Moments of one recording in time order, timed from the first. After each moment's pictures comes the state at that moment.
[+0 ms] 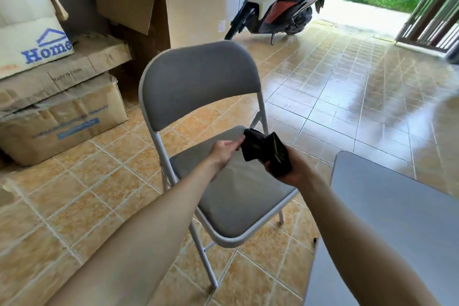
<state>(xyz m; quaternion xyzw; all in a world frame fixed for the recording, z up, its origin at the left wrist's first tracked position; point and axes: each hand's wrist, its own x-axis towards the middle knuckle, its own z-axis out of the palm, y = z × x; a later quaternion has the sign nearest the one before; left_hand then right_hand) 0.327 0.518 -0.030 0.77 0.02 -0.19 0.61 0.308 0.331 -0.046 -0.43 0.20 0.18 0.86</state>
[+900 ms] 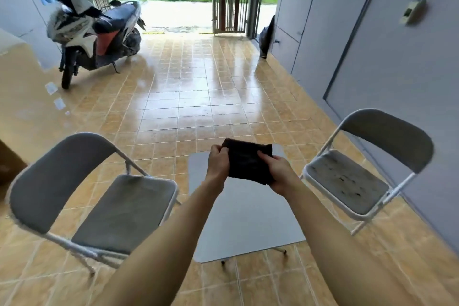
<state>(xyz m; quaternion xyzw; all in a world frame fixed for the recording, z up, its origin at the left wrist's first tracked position) 0.014 0.297 0.333 0.70 -0.12 -0.34 0.62 -0.102 0.200 0.326 -0.48 0.41 -0.19 0.75</state>
